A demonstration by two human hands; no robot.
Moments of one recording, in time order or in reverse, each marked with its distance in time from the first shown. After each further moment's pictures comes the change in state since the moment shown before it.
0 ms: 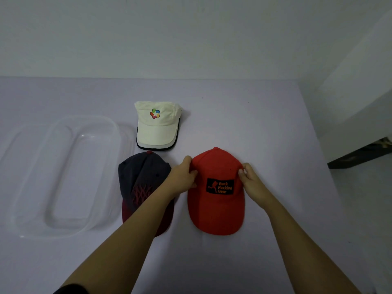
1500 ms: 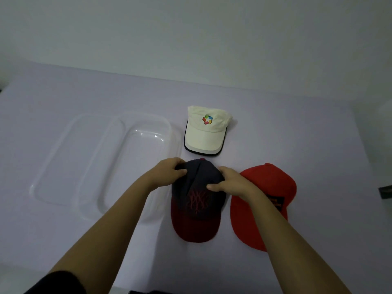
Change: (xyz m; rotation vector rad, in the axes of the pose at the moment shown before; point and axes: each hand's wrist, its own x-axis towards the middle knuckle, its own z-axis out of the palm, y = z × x) left_hand -0.036 -0.079 -0.147 0.239 0.019 -0.044; right_hand 0.022 -0.121 0.151 -0.338 -0.394 0.108
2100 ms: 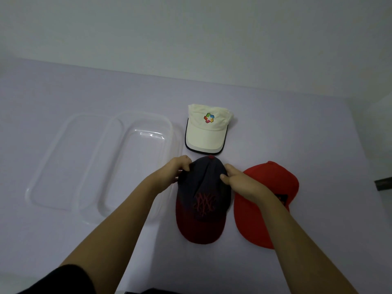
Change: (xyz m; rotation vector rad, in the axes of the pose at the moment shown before) left_hand 0.009 -0.003 0.002 -0.638 -0.163 -0.053; right_hand 0.002 0.012 0.001 0.169 0.005 0.011
